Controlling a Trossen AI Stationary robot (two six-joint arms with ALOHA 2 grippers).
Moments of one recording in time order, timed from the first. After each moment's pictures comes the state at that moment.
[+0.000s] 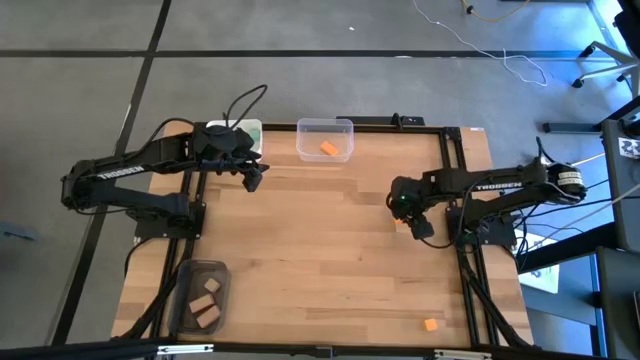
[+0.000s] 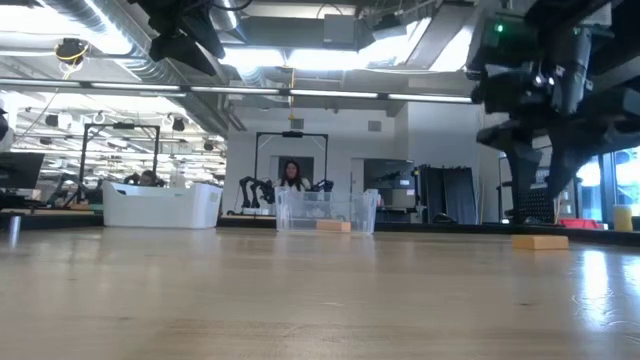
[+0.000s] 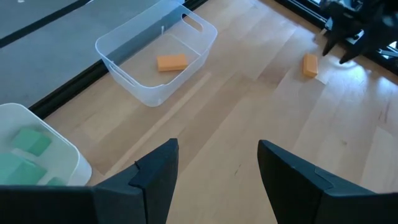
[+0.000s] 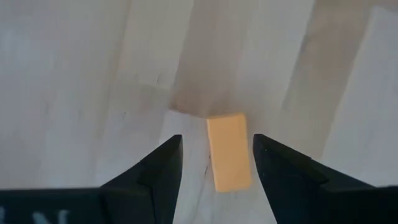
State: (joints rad) left arm 0.27 0.96 1.03 -0.71 -0.17 -0.39; right arm -0.09 1.18 0.70 -0.82 -0.06 -0.35
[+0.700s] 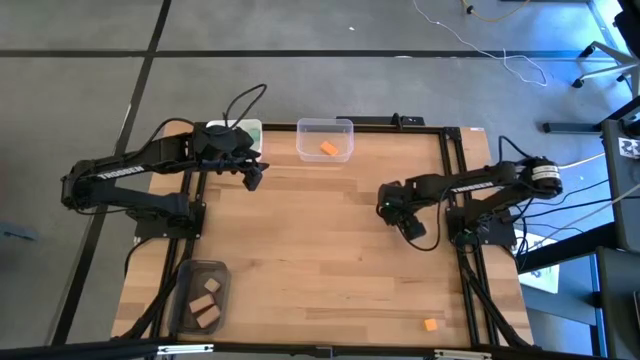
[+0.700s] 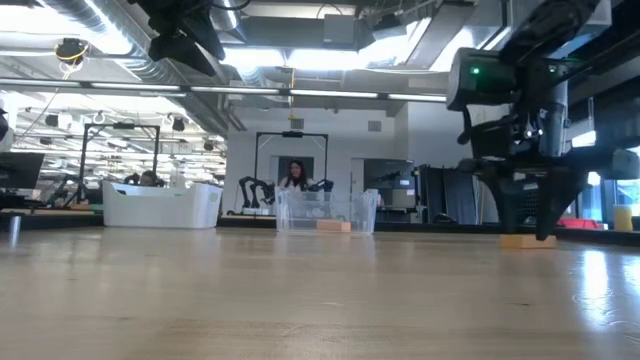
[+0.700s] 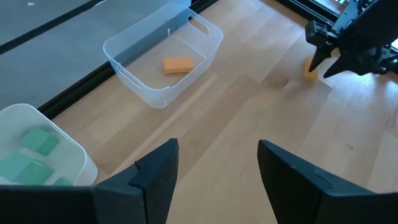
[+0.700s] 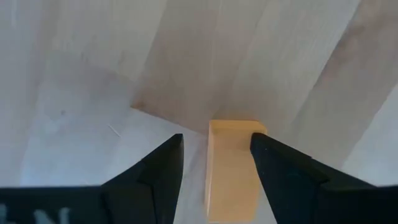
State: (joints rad) left arm 0.27 0.96 1.03 -0.71 -0.20 -0.39; right arm -0.10 1.43 0.66 -0.68 0.03 -0.50
